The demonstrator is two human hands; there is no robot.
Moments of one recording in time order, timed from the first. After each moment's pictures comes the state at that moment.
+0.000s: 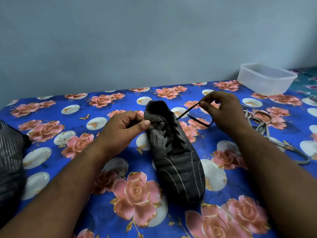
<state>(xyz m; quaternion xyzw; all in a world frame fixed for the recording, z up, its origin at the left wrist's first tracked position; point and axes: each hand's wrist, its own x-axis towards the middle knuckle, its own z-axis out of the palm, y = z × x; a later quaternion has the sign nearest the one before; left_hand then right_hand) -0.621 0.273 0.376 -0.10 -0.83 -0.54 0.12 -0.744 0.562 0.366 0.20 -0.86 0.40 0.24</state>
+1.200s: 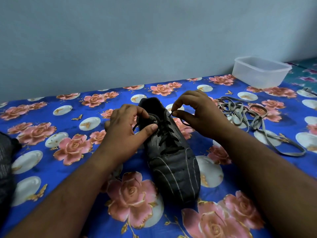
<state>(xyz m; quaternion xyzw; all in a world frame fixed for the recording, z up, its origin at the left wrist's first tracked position) -0.618 0.295 0.369 -0.06 -0.92 -0.33 0.22 -0.716 0.527 0.371 0.38 -0.84 0.33 0.21</state>
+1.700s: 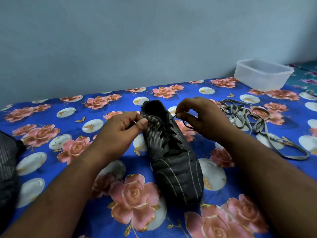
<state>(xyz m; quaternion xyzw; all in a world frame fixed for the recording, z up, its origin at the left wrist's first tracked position) -0.621 0.273 0.376 -0.10 -0.88 -0.45 0.14 -0.715 0.531 0.371 0.36 -0.85 0.33 0.17</state>
